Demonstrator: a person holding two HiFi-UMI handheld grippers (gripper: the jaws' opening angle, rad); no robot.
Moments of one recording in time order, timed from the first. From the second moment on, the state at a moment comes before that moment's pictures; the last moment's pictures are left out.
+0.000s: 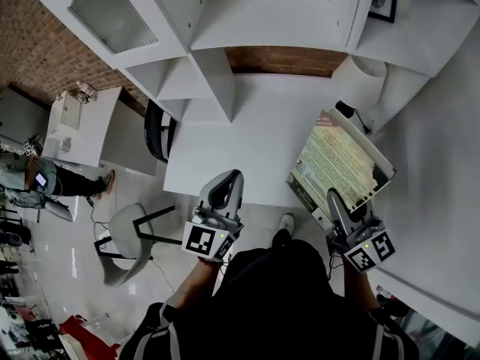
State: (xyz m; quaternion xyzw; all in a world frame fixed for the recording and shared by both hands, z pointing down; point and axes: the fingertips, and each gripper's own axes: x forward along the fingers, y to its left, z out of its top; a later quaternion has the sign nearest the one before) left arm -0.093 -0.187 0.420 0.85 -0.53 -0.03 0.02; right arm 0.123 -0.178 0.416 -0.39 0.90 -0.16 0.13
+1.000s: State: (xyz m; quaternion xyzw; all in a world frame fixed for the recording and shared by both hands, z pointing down) left arm -0.104 -0.289 0.359 0.85 -0.52 -0.04 -0.04; right arm 0.091 -0.276 0.328 -0.40 0.91 -0.04 0.13
